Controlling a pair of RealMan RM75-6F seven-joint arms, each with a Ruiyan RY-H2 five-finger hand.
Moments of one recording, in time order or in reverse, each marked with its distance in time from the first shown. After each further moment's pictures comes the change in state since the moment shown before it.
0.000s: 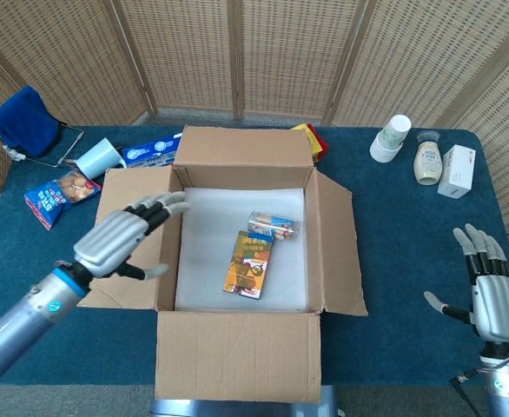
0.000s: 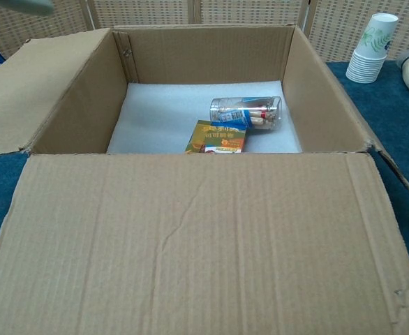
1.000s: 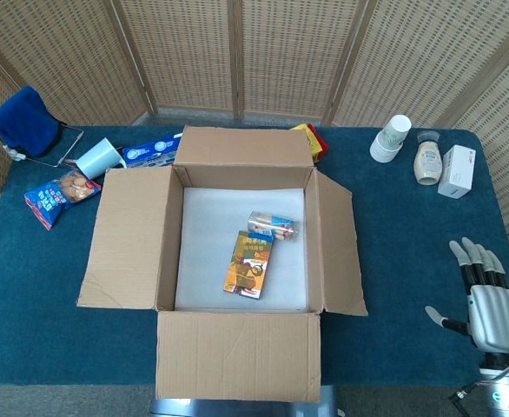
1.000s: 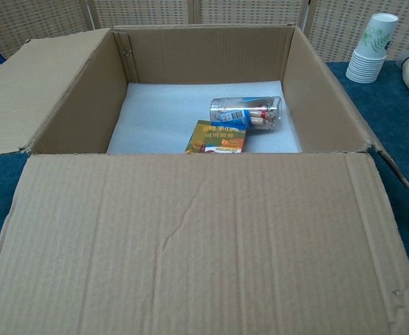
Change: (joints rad) left arm 0.534 -0.093 0.566 0.576 0.518 1.069 -0.298; right arm -0.030 0.091 -0.043 -0.206 0.082 -0.057 -0.214
